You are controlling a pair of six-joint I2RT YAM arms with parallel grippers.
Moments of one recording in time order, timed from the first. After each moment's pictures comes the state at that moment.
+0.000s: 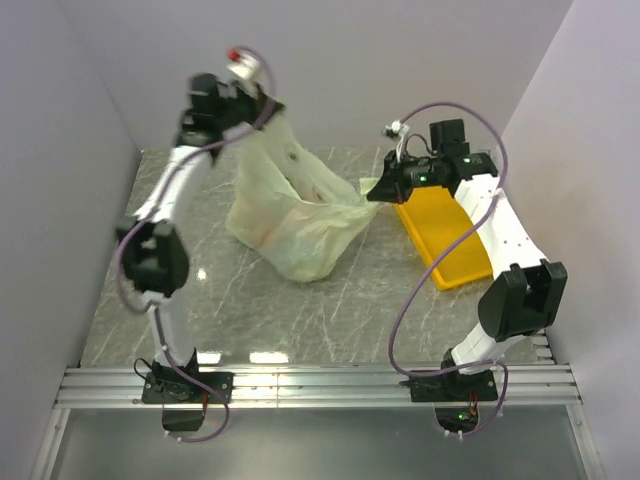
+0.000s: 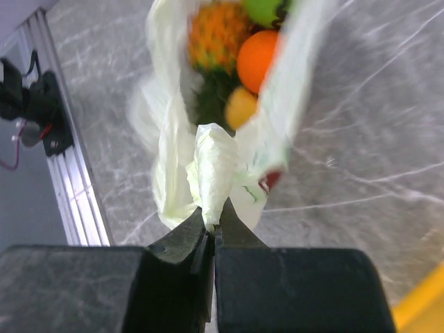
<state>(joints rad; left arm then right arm) -0.22 2.05 1.97 -0.01 0.63 0.02 0.18 1.62 1.58 -0.80 -0.92 -0.35</state>
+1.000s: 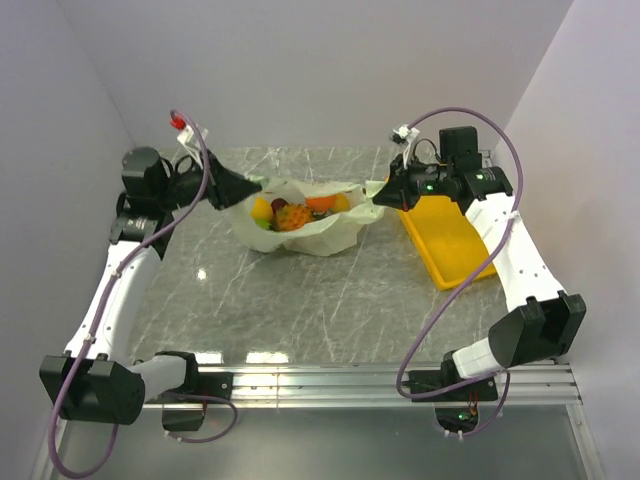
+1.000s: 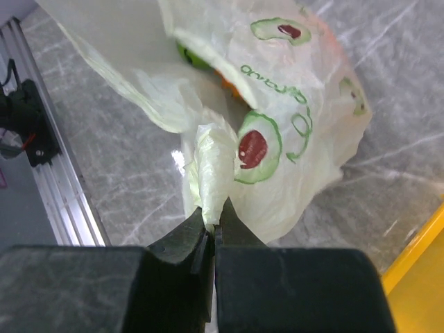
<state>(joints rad) -0.08 1.15 1.14 -0.07 0.95 -0.41 0.19 1.45 1.51 -0.78 -0.81 -0.29</state>
